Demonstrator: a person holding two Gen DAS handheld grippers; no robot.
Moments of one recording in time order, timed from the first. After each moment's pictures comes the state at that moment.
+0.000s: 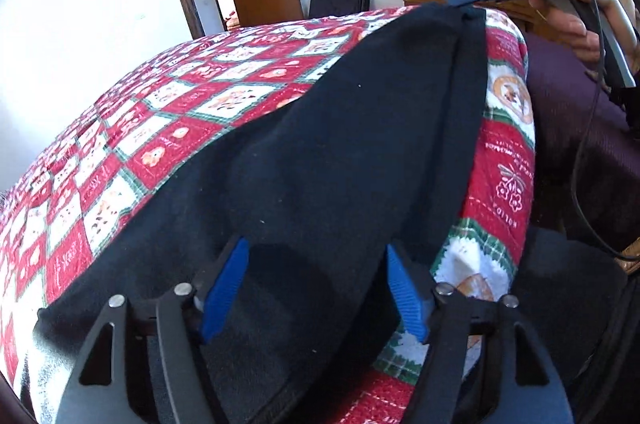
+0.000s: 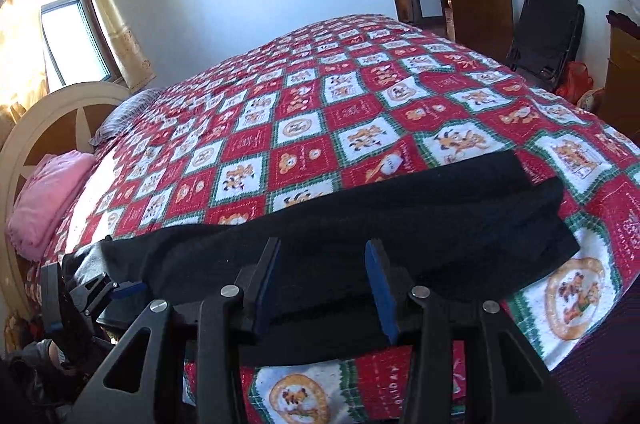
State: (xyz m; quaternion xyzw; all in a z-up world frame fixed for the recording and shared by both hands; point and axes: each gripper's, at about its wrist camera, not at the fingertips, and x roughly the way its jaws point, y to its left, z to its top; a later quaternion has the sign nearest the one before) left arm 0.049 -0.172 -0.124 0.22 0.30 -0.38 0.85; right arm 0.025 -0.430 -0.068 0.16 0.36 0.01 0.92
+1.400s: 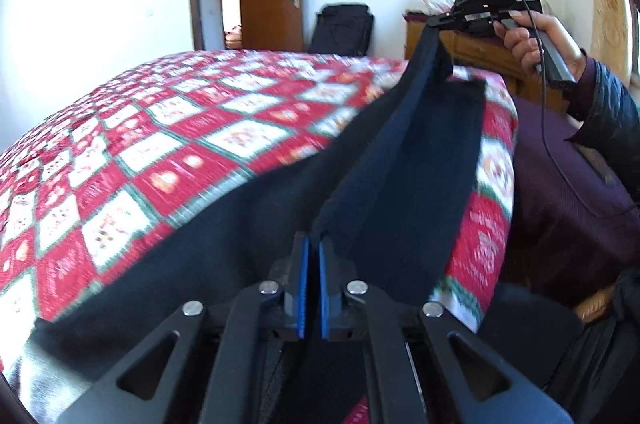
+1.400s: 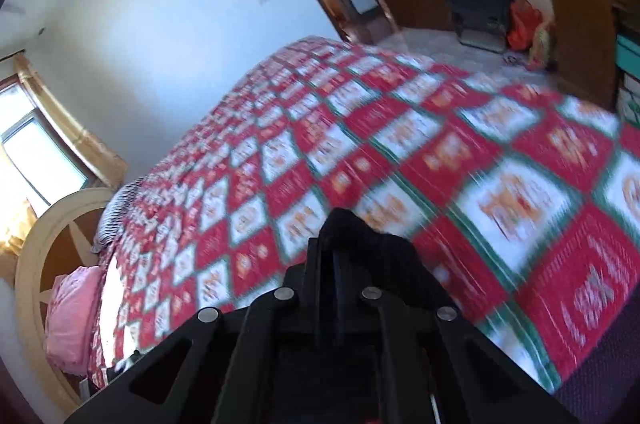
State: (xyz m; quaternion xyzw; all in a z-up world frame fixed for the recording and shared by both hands) left arm 0.078 -0.147 -0.085 0.12 0.28 -0.41 0.86; right arm 0.083 -0.541 -0.018 0.30 0.31 -0.04 0.90
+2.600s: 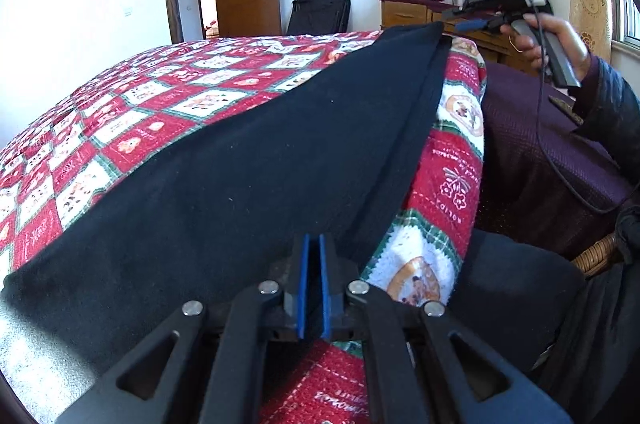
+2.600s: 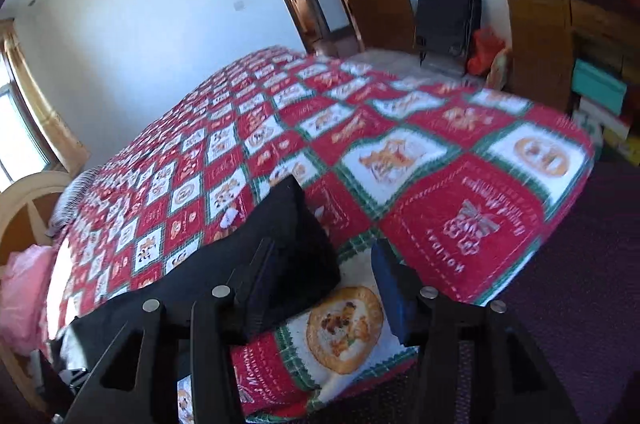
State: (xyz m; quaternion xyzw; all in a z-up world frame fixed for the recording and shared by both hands) left arm 0.038 -0.154 -0.127 0.17 0.30 -0.44 0.83; right arm -0.027 -0.541 -0.058 0.22 0.32 -0.14 0.91
